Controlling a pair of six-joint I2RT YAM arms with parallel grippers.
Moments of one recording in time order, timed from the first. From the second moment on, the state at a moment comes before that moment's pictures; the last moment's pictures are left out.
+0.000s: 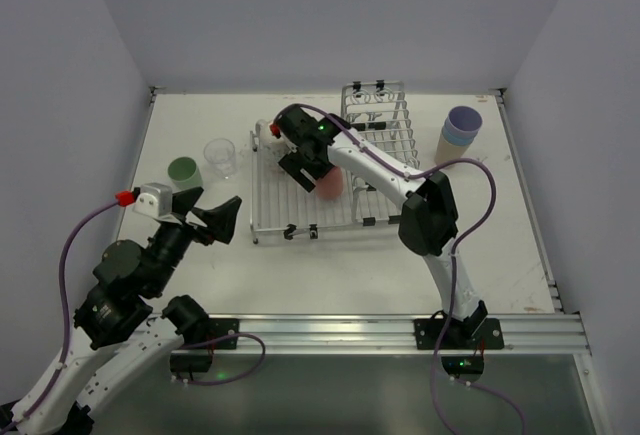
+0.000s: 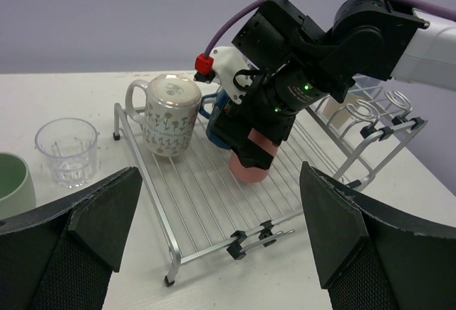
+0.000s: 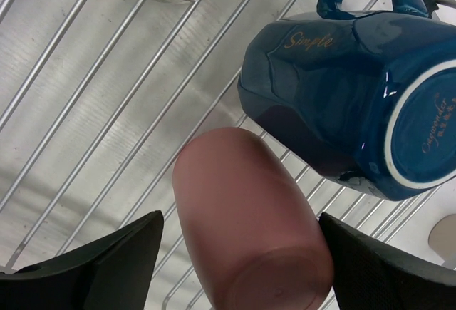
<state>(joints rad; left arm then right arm) -0.71 0.28 0.73 -0.36 -0.31 -0.25 0.80 2.21 2.13 -1.10 0.30 -0.09</state>
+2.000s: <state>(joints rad) -0.71 0.79 0.84 0.17 0.09 -0.64 0.54 1.18 1.17 0.12 -0.55 0.59</state>
